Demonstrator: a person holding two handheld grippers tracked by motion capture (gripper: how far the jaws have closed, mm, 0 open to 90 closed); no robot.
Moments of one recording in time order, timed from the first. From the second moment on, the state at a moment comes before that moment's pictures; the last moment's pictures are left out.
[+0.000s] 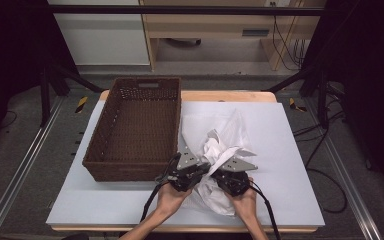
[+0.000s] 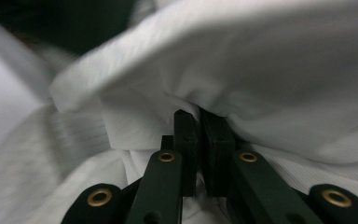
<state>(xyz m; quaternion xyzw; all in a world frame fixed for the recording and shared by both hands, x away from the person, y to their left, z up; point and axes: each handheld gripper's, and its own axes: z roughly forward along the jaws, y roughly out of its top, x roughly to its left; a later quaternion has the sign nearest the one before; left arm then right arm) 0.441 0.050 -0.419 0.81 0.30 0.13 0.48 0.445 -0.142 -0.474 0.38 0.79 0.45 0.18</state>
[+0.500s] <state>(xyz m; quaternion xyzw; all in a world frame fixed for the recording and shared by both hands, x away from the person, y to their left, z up) 0.443 0.057 -0.431 0.82 0.31 0.14 0.46 0.426 -0.168 -0.451 0.40 0.76 0.47 0.21</state>
